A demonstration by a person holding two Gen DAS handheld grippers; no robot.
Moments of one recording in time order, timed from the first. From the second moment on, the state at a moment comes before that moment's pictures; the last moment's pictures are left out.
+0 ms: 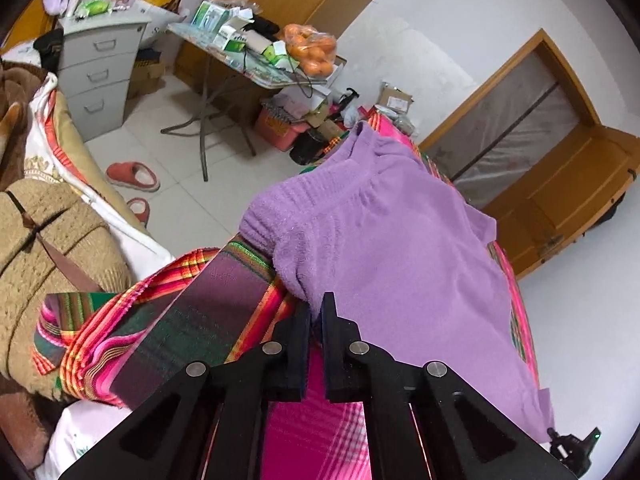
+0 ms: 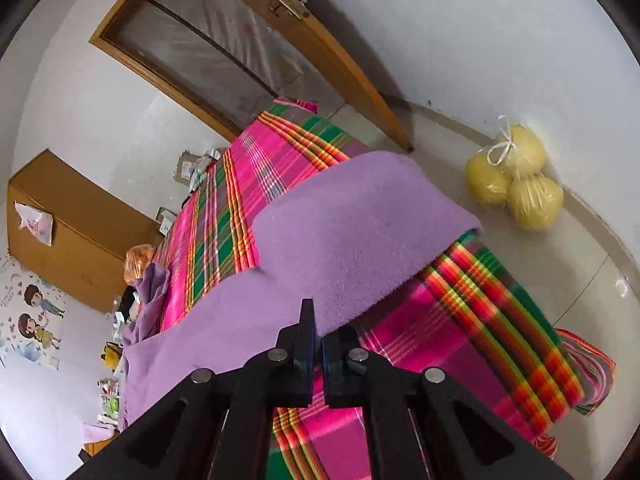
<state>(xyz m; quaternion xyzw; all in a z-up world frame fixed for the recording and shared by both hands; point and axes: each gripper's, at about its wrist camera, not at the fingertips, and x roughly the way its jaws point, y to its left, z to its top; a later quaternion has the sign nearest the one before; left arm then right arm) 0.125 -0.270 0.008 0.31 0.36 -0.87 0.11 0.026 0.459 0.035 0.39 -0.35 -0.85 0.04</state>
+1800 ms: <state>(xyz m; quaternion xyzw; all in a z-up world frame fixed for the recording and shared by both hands) 0.145 -0.342 -0.017 0.28 0.40 -0.86 0.16 0.036 0.437 0.004 0.41 -0.32 -0.85 0.05</state>
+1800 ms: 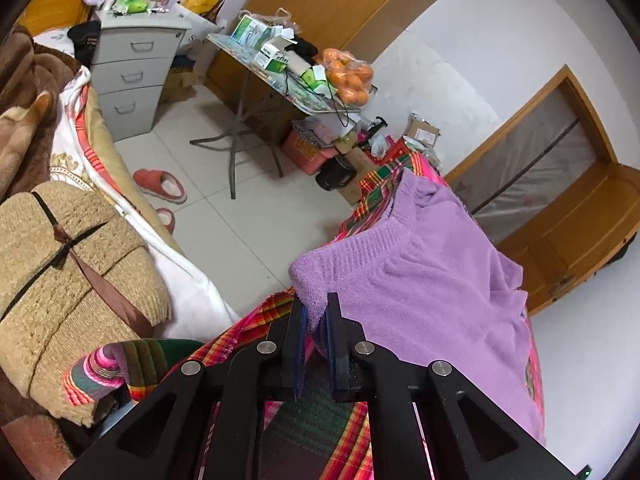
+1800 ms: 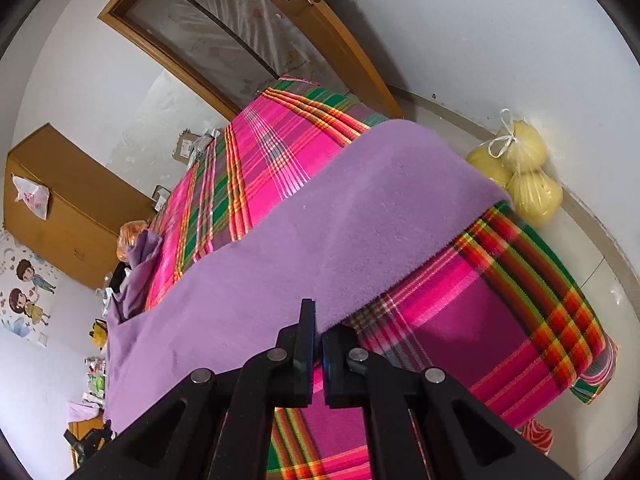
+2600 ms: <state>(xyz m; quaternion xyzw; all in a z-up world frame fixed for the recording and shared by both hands) 0.093 -0.234 0.043 0.30 0.28 -0.91 0.03 0.035 0.505 0.002 0.34 -0.42 -0.84 -0.03</state>
